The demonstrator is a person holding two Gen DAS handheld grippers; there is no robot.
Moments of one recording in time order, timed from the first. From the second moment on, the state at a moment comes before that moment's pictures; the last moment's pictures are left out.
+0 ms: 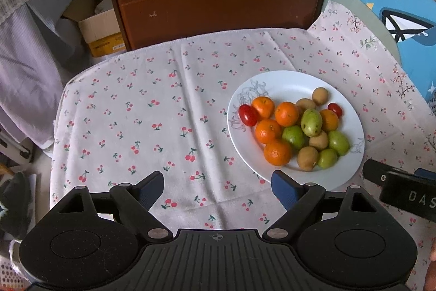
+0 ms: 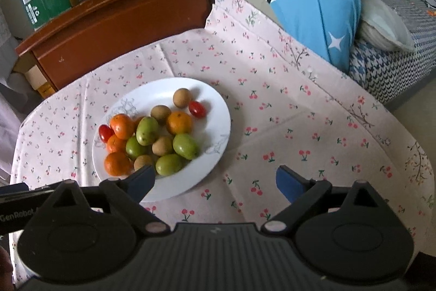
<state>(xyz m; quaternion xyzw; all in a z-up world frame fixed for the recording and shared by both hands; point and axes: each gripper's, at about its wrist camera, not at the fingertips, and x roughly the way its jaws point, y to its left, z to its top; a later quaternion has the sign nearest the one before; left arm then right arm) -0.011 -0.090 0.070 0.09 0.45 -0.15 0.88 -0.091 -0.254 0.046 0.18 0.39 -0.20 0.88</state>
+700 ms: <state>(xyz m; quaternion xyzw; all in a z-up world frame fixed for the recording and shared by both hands) -0.005 -0.104 0.056 0.11 0.46 -0.13 0.87 -0.078 -0.239 0.035 0.13 0.42 -0.21 0.87</state>
